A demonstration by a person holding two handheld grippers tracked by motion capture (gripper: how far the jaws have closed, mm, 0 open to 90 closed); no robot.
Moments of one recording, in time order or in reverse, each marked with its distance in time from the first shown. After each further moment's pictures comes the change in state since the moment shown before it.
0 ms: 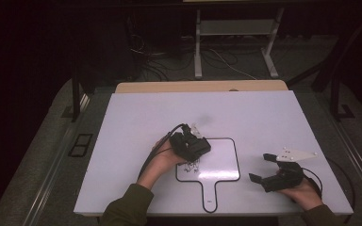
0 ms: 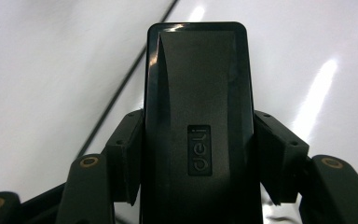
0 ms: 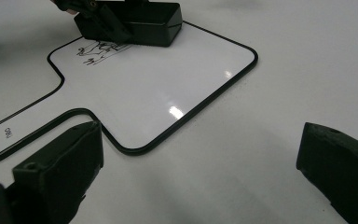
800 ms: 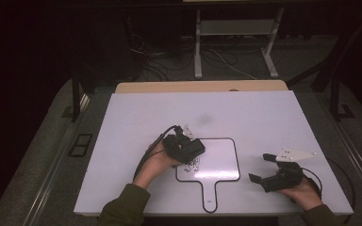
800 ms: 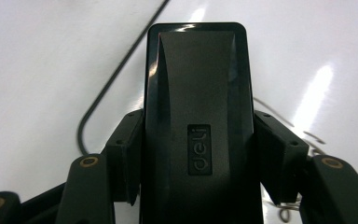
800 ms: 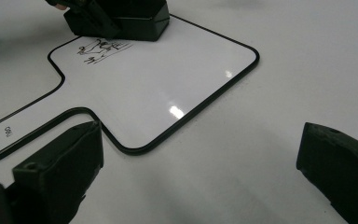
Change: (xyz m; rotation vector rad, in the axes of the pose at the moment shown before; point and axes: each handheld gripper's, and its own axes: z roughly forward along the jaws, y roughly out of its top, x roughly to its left) left arm -0.004 -0.016 -0.008 -0.016 -0.016 -0.021; right arm 0.001 0.000 0.001 0.002 0.001 -0.005
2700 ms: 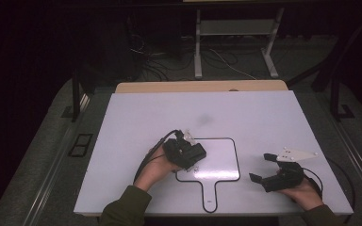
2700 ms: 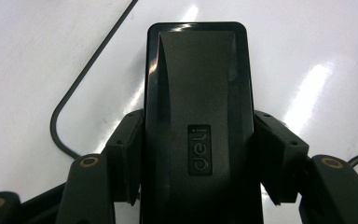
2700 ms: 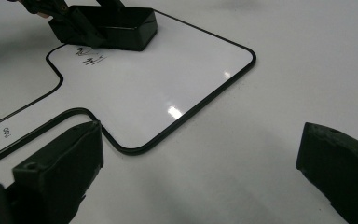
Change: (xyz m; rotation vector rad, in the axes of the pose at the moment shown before) left arm -0.011 -0.005 -0.005 0.009 -0.011 0.005; right arm -0.001 0.000 -0.002 -0.003 -0.006 0.002
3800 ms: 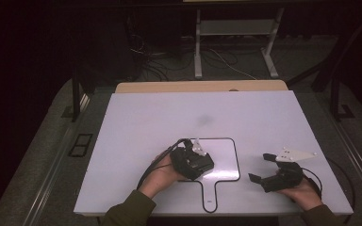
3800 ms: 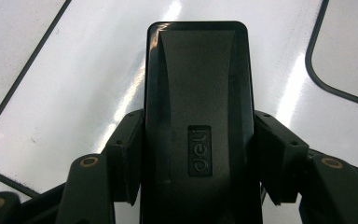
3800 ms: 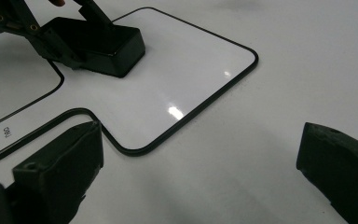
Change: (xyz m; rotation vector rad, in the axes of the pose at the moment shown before) left arm -0.033 0.007 0.001 0.020 -0.043 0.081; right arm 0.001 0.001 0.001 0.002 0.001 -0.005
